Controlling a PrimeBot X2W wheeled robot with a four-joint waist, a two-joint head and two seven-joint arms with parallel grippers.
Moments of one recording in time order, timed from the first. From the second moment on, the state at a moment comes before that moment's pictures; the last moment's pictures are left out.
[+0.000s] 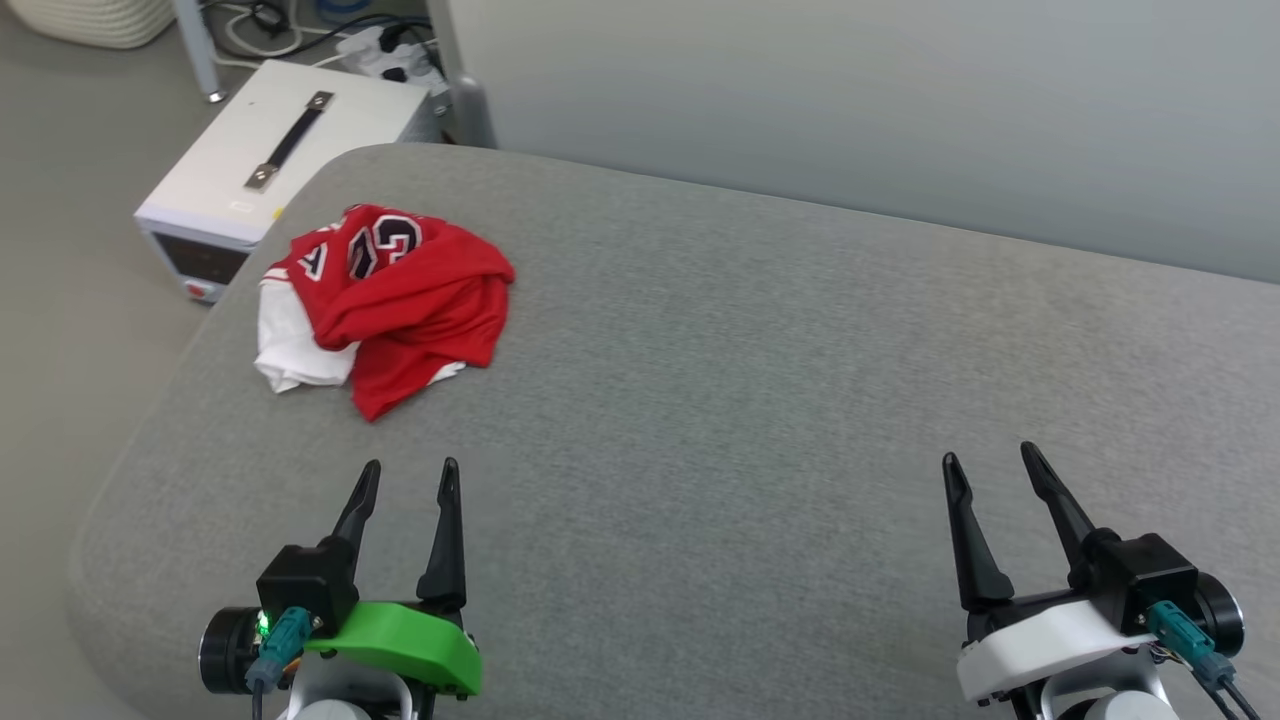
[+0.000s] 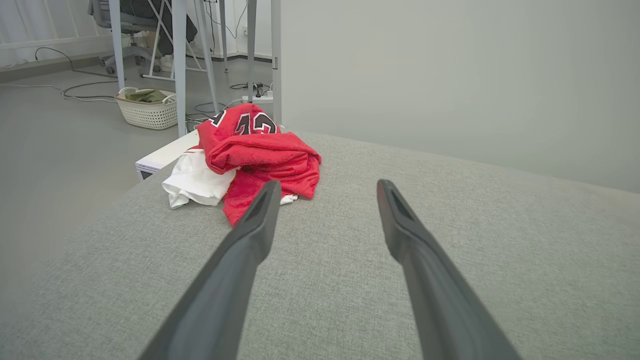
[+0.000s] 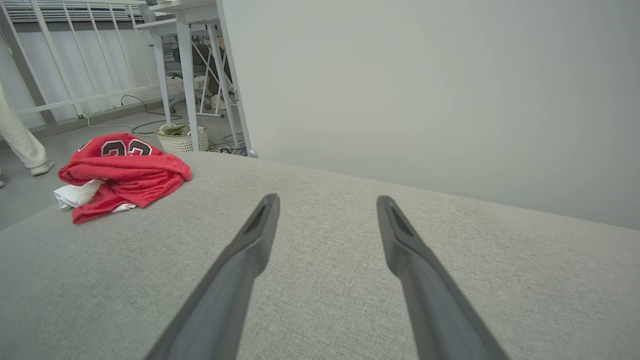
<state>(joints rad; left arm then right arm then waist) -0.01 0.05 -0.04 0.14 -0.16 -0.07 -0.23 0.02 -0.05 0.05 0.04 0.07 0.13 -0.23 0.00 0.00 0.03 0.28</state>
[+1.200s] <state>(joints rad) -0.15 0.10 -0.06 0.31 -0.22 -0.12 -0.24 -0.03 -0.07 0.08 0.03 0.04 0.13 -0.26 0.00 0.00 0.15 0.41</state>
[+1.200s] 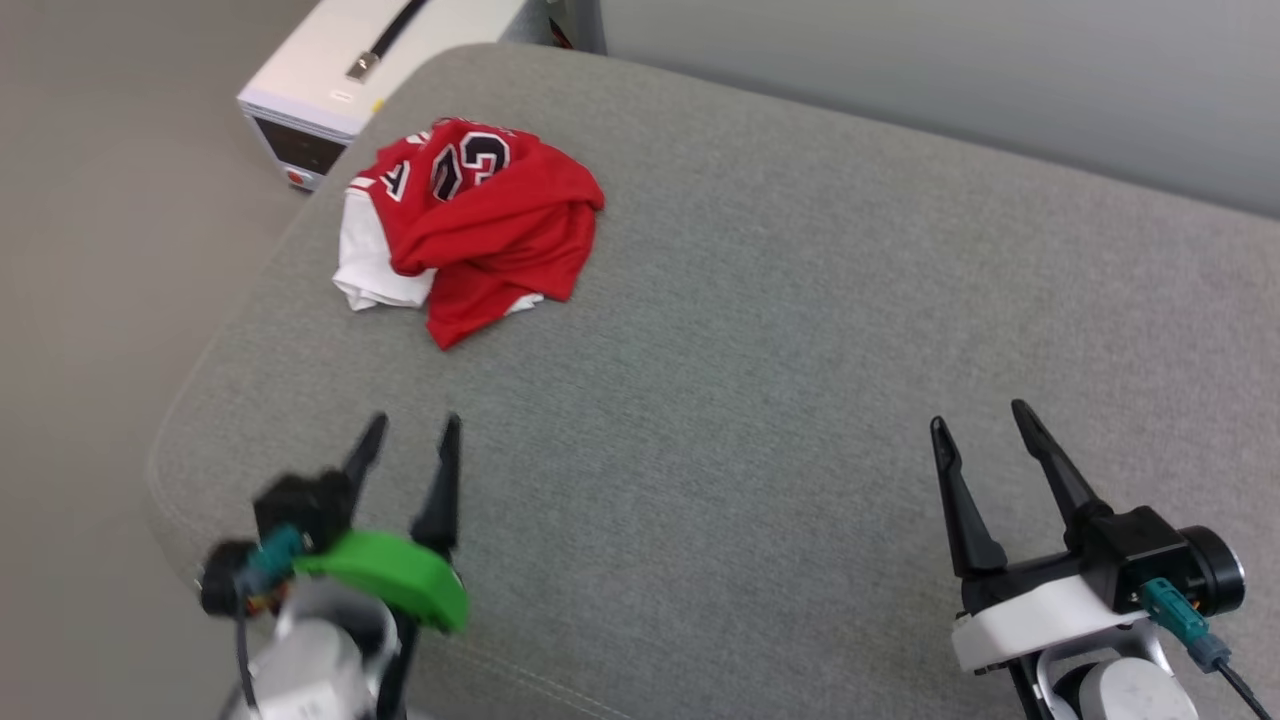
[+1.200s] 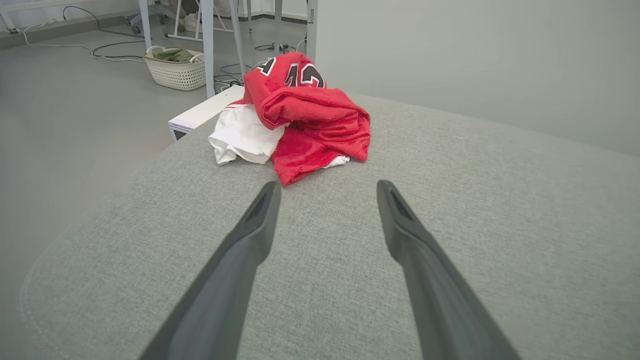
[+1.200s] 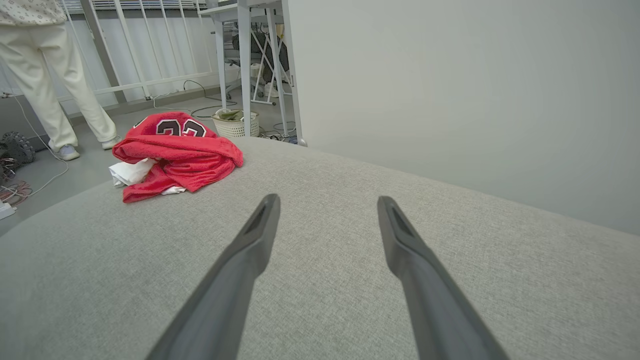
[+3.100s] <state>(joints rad) -0.93 0.73 -0.51 0.49 -0.66 -0.11 0.17 -0.11 -0.06 0.08 0.02 0.02 0.13 -0.26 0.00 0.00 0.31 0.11</state>
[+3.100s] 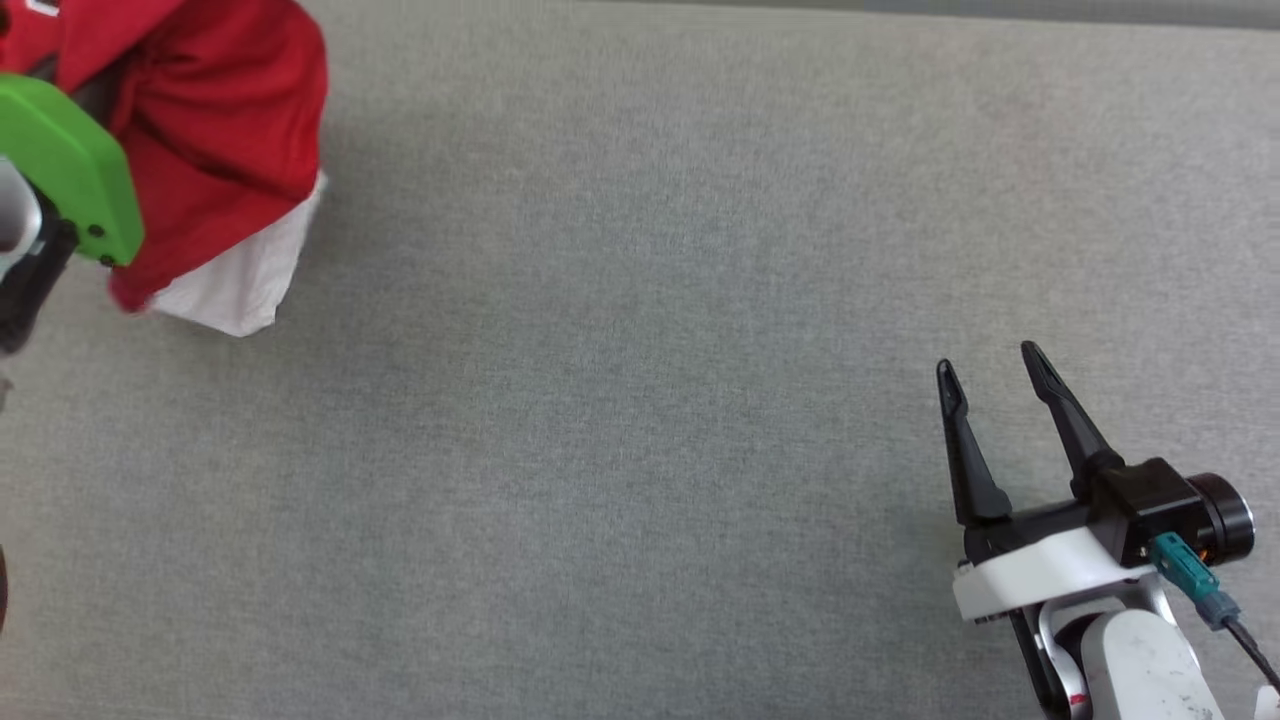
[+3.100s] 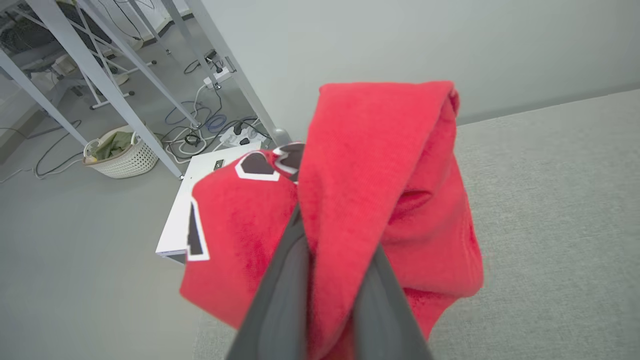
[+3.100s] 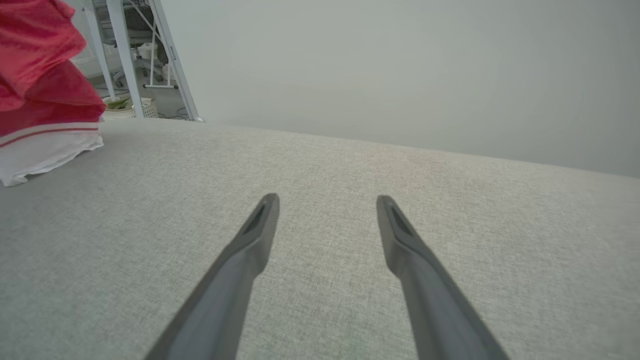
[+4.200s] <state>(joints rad) -0.69 0.40 -0.75 0.38 -0.62 -0.07 -0.07 -0.05 -0.05 -0.04 0.03 0.06 0.13 -0.26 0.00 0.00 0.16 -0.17</state>
